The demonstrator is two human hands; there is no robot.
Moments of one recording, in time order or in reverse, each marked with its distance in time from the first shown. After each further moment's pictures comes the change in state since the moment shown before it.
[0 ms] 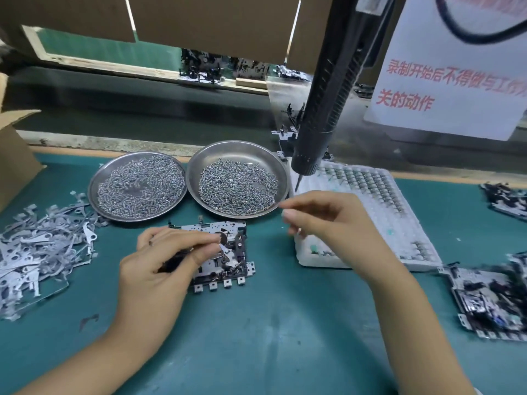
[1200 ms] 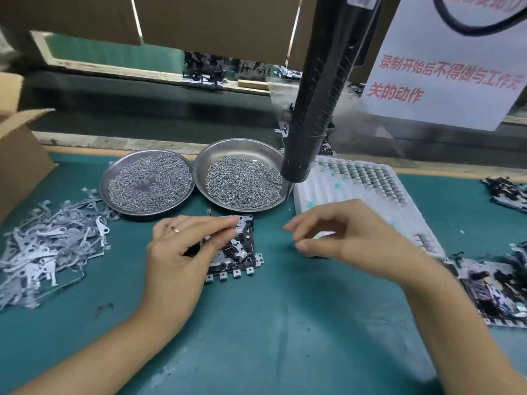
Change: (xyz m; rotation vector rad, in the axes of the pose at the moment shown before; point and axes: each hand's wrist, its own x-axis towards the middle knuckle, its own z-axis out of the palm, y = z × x) left_hand 0.003 0.003 0.007 0.028 -0.031 -0.002; right_hand -0.025 -0.018 -0.006 -0.265 -0.226 0.062
